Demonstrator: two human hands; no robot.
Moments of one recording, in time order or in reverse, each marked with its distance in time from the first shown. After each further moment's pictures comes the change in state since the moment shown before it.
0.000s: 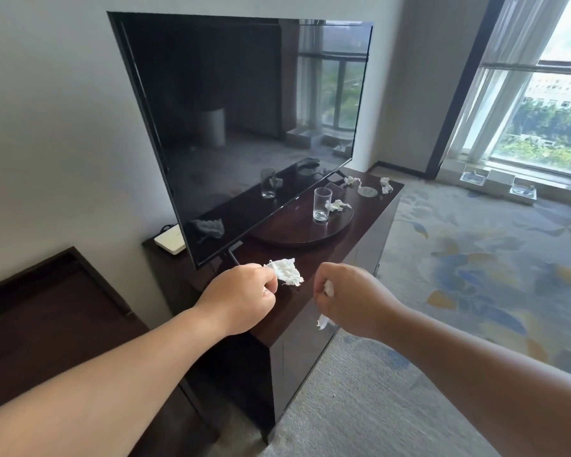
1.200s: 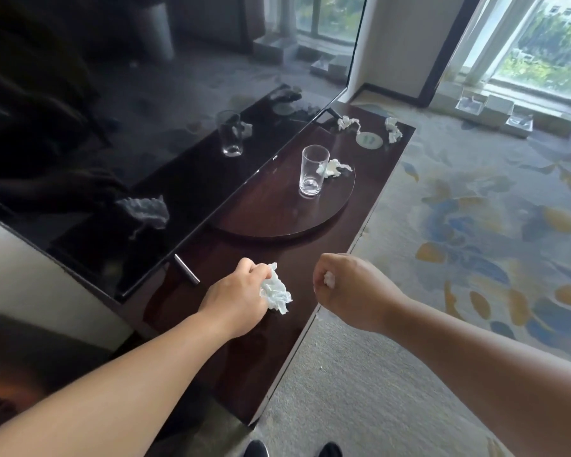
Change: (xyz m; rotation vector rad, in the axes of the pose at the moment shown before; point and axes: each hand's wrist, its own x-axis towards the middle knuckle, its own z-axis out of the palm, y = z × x) left_hand 0.216 -0.097 0.144 -0.002 -0.310 -0.095; right_hand 0.200 0.119 0.058 0.008 -0.161 0.174
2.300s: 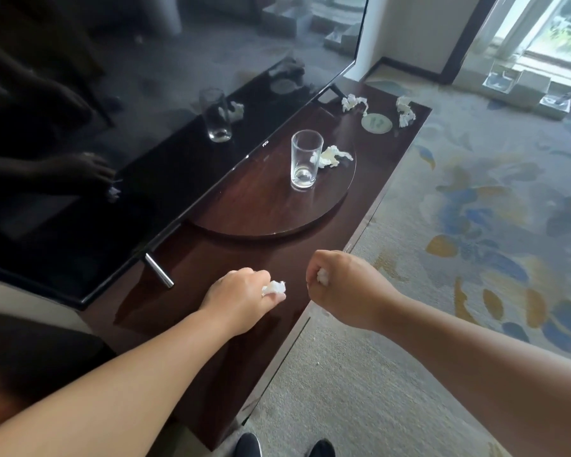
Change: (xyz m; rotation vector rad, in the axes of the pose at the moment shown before) left_hand 0.054 0.028 0.030 0.066 -0.046 -0.018; right_hand 0.042 0.055 -0.002 0.053 -0.073 -0.018
